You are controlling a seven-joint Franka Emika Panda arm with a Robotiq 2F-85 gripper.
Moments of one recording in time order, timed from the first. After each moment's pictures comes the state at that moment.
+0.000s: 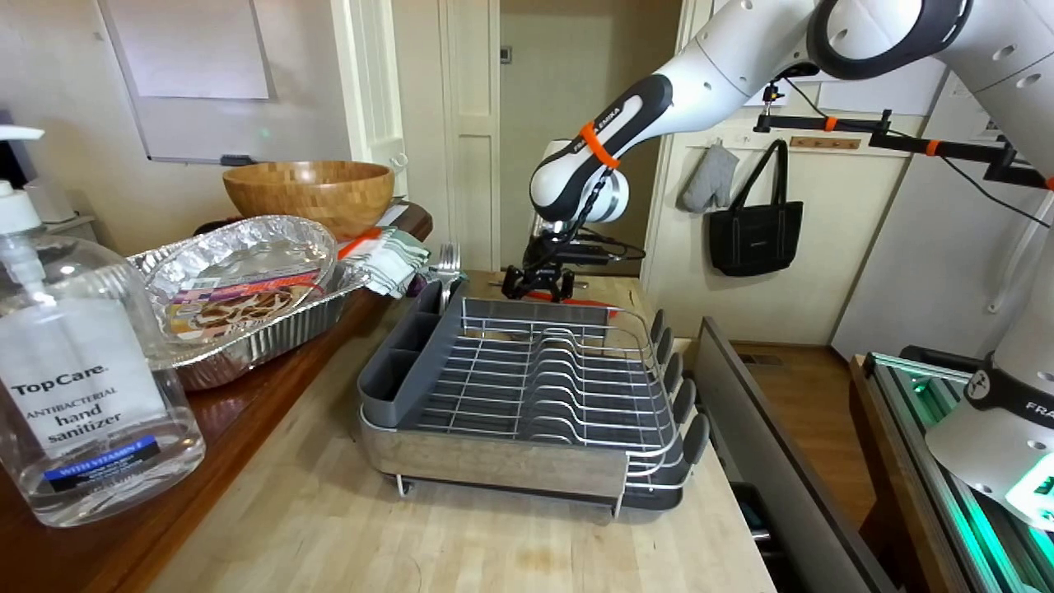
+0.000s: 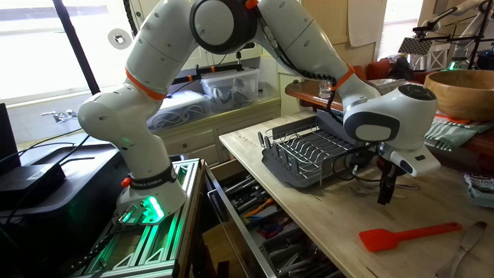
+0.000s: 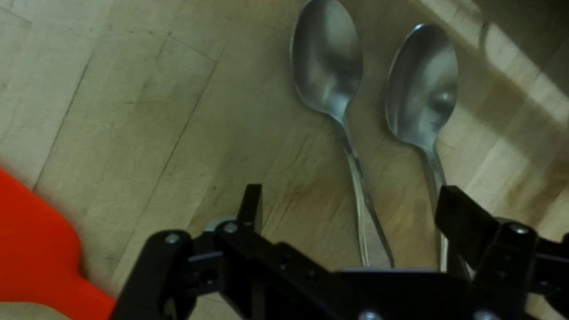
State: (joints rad) arm -0.15 0.80 -0.04 -1.61 0.35 2.45 0.22
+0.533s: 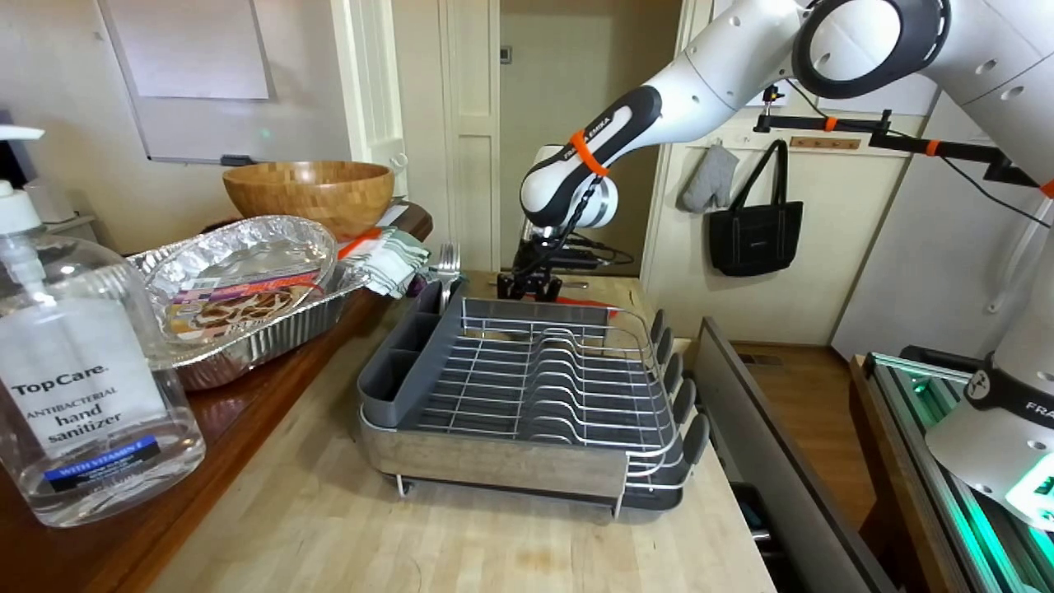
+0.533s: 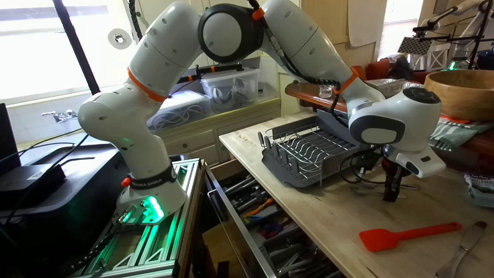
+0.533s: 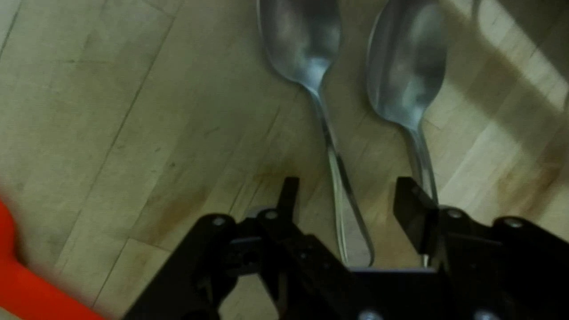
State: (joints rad) arm -0.15 0.87 -0.03 -1.52 0.34 2.45 0.21
